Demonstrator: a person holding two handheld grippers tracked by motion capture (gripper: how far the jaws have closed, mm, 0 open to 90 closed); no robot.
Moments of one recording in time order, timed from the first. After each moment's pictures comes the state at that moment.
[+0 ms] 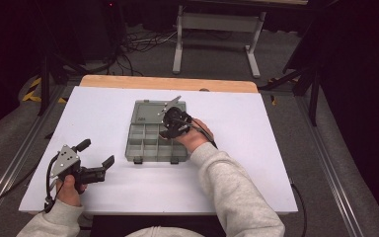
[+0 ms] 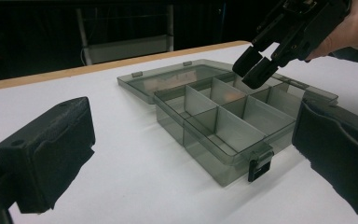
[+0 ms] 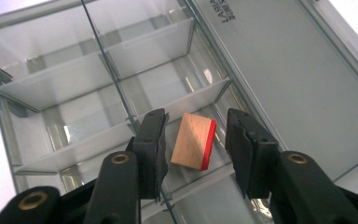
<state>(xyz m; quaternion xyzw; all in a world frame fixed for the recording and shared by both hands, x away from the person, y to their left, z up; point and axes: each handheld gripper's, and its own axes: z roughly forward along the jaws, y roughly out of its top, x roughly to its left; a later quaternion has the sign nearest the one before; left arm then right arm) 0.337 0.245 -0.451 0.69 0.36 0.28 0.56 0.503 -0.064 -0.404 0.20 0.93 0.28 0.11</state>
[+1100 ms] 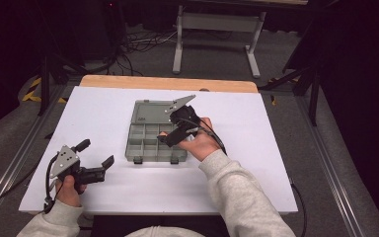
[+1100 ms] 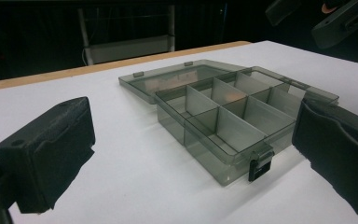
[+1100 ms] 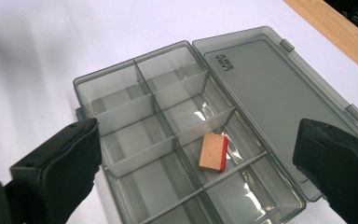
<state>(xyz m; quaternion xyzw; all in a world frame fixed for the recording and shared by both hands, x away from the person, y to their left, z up) 0.336 0.245 -0.451 0.69 0.37 0.28 0.56 0.463 -0.083 -0.360 0.21 0.90 0.36 0.12</state>
